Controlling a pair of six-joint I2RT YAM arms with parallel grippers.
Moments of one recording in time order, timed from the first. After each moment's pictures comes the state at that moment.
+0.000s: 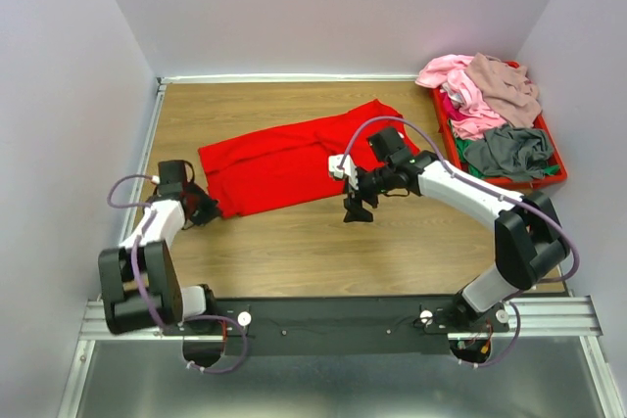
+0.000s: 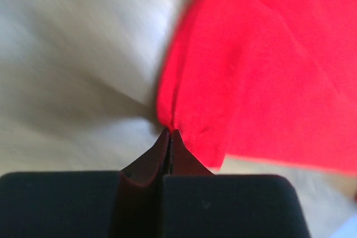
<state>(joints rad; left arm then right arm) 0.22 1.35 0.63 -0.34 0.20 -0.69 0.60 1.58 1.08 -0.49 -0.69 -0.78</state>
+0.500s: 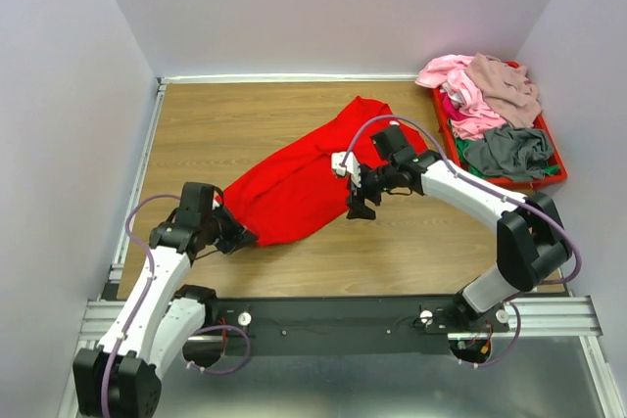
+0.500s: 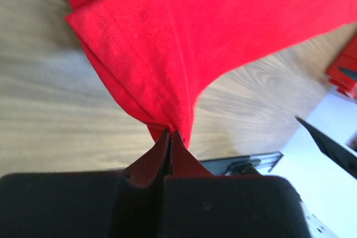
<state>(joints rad) -0.17 0.81 0.53 -0.73 0.32 -0.98 0.58 1.57 1.08 -0.49 -0.65 -0.78</state>
